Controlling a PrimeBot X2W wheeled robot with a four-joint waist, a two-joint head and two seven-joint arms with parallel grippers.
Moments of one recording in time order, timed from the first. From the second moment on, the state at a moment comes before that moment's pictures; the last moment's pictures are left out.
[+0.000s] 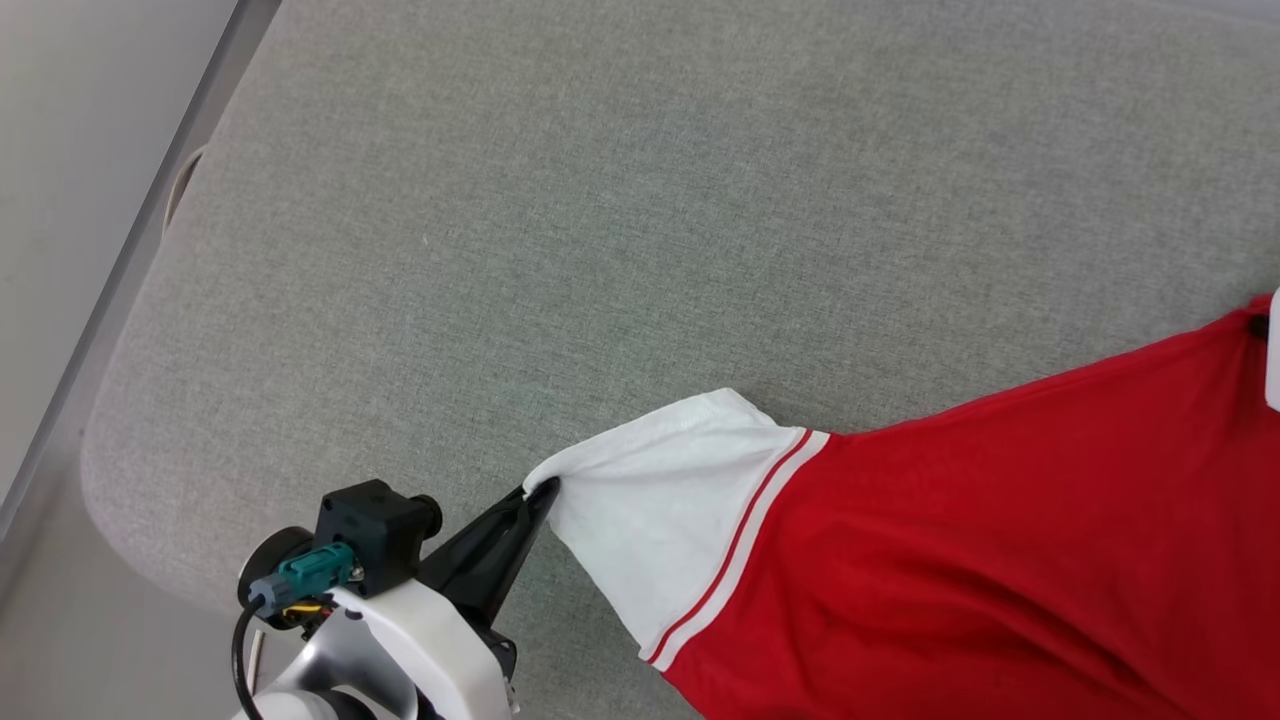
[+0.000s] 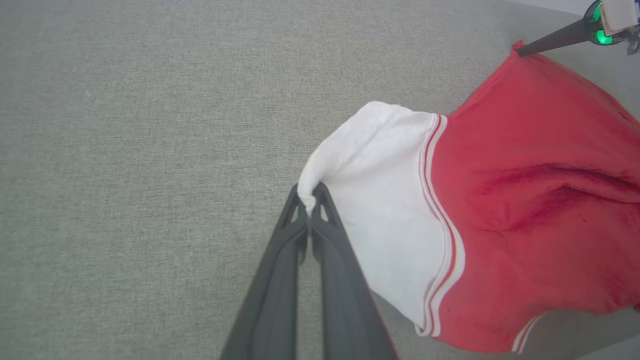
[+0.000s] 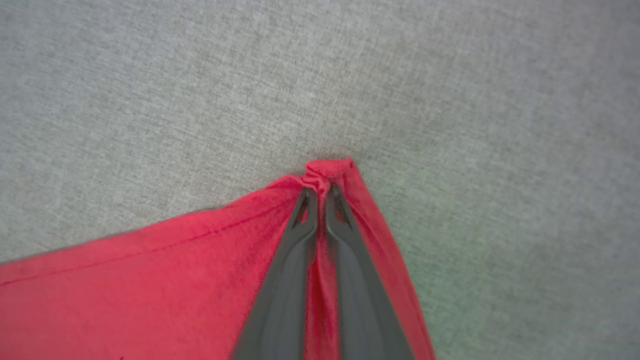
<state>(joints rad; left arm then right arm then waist) -0.16 0.56 -0.56 -0.32 -0.65 0.11 0.16 -0.60 -0.43 -0.09 0.29 0.27 0.13 1.06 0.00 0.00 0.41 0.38</state>
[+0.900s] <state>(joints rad) -0.21 0.68 -0.40 -0.41 -0.62 0.19 0.13 -0.65 -0.44 -0.03 0.24 0.42 0.13 0.76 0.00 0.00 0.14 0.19</state>
